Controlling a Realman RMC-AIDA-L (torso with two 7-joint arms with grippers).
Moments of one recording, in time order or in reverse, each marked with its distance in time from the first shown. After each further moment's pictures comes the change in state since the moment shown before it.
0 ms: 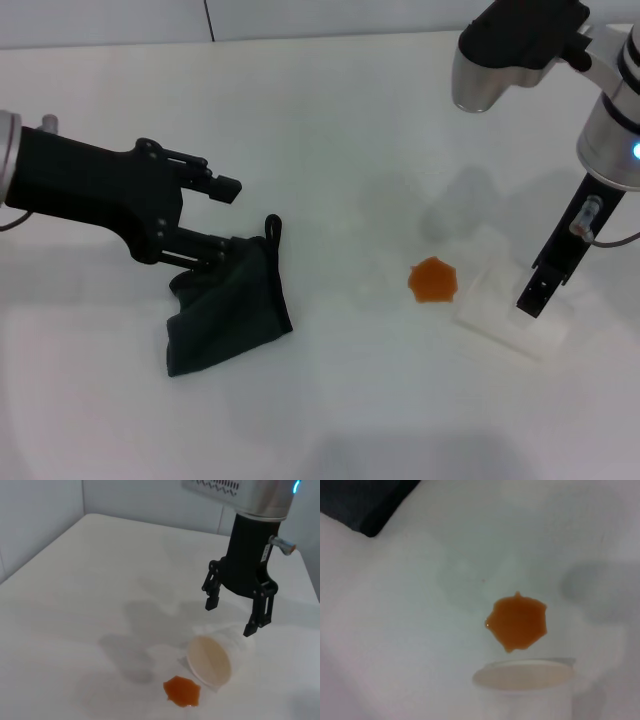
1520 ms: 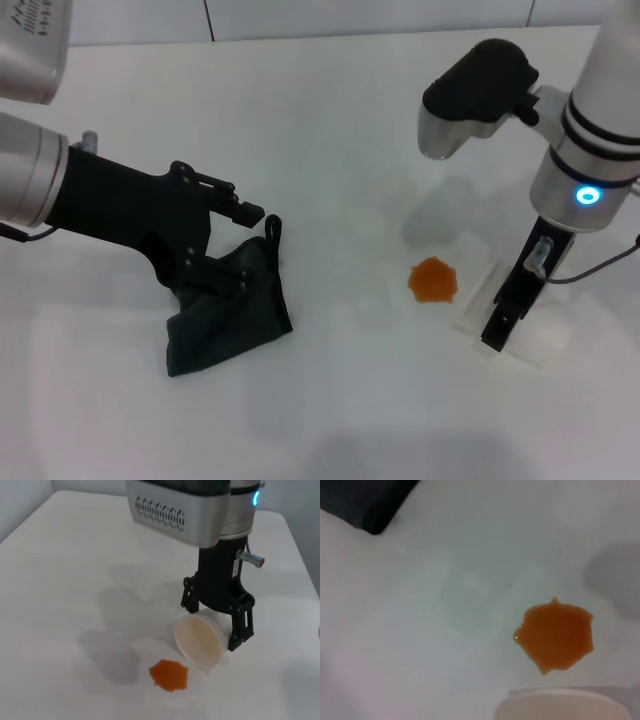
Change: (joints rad) left arm -0.008 -0.033 0.085 0.026 0.064 -0.027 0.038; right arm 0.046 0.001 -0.097 0.301 0.108 0.225 -0.014
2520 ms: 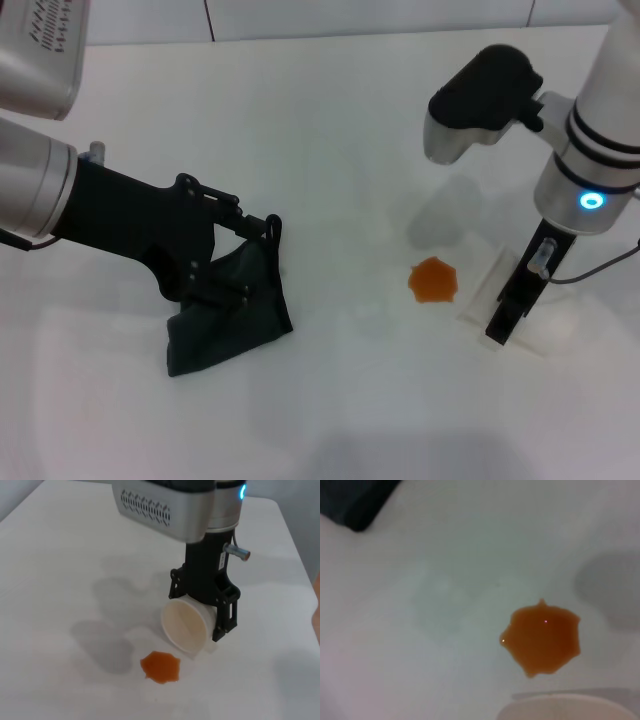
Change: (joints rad) left arm 0.012 -0.006 0.037 0.025 0.011 0.002 -0.009; right arm -0.031 -0.009 -0.028 -0.024 -0.005 0.039 -0.004
